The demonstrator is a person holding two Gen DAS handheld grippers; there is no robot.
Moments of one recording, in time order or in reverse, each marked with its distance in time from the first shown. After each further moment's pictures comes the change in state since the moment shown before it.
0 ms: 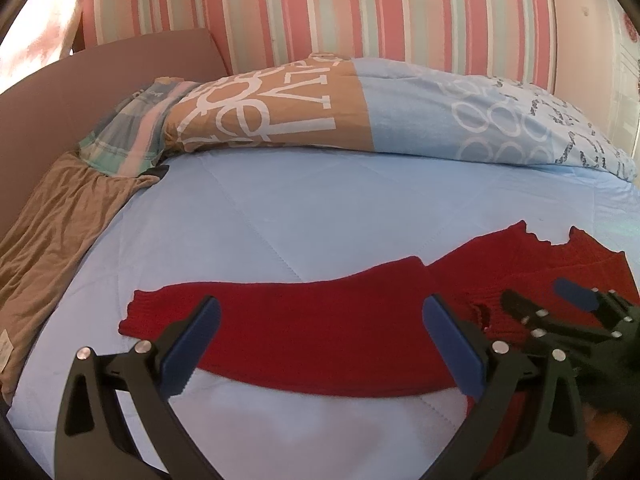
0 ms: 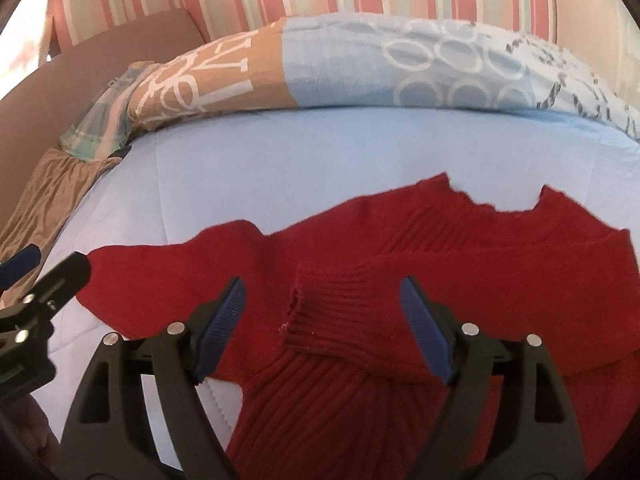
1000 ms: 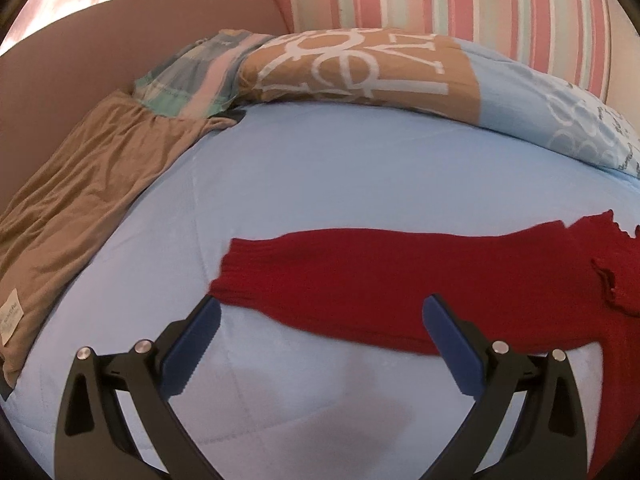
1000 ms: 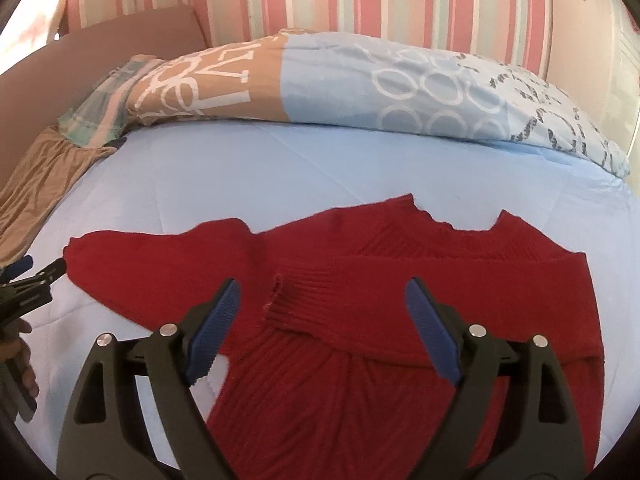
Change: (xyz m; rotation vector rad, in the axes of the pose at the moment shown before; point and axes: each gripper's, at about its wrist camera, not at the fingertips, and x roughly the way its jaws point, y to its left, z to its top) left arm 0.038 0.152 -0.057 -0.113 0.081 0.111; right arm -0.040 0.011 -0.009 -0.098 -0.035 -0.081
